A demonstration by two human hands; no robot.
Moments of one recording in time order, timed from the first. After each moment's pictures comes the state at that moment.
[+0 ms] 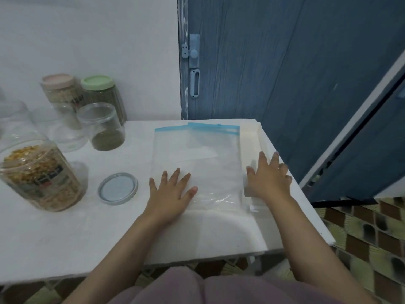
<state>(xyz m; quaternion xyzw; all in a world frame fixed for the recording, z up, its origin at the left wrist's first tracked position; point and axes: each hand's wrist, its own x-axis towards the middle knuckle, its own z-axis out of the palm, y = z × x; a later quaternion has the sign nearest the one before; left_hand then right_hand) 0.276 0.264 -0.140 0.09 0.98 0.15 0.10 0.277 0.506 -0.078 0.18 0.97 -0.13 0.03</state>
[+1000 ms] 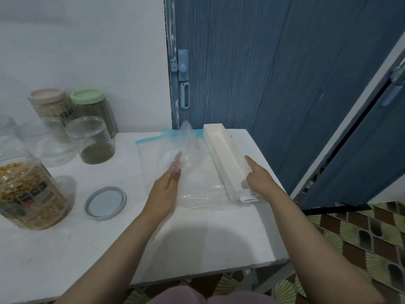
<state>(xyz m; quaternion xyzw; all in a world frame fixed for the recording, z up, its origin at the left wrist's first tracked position) 0.260 0.290 -0.108 0.08 0.82 0.56 -0.04 0.236 0.546 -0.082 0.13 0.89 -0.43 0.07</state>
